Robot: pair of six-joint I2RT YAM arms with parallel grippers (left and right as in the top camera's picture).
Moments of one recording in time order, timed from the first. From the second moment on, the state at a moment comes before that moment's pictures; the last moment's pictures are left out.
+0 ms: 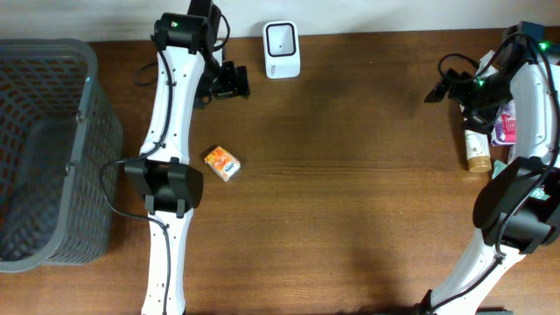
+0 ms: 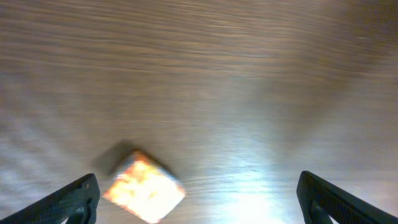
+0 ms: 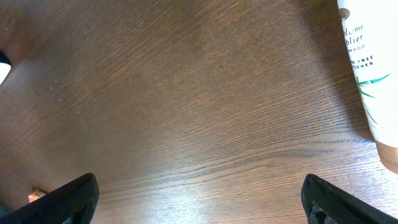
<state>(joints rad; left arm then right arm) -0.19 2.60 2.86 -1.68 0.17 -0.30 -0.33 2.12 2.00 -1.31 -0.34 0.24</state>
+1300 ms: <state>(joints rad) -0.31 2.38 2.14 -1.50 0.05 -0.29 -0.33 2.12 2.00 -1.31 -0.34 0.24</state>
